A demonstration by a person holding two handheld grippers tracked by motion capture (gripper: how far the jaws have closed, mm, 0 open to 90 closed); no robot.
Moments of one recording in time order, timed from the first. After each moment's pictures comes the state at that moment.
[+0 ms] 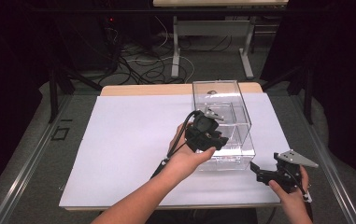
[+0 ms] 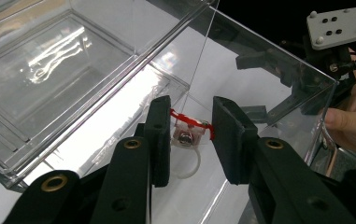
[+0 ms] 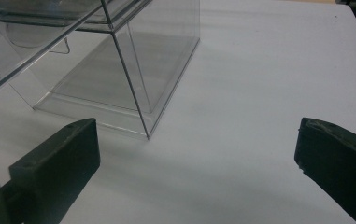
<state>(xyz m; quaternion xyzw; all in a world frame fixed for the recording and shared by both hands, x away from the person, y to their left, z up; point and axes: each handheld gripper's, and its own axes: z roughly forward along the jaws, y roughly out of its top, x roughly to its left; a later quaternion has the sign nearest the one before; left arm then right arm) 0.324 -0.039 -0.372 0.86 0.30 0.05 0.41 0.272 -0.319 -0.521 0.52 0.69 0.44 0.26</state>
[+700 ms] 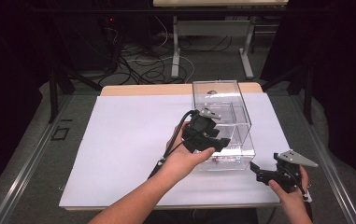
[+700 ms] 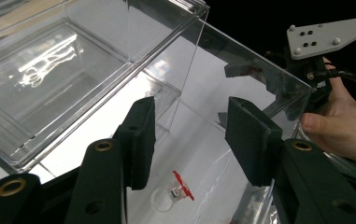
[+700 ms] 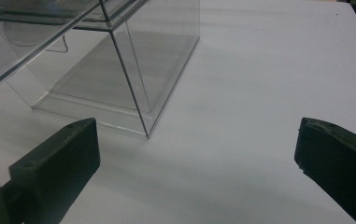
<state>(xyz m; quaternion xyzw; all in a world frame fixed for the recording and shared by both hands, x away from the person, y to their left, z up) 0.320 -0.029 -0.364 0.85 0.29 0.03 0.43 0.273 -0.318 -0.523 0.52 0.68 0.44 0.26</state>
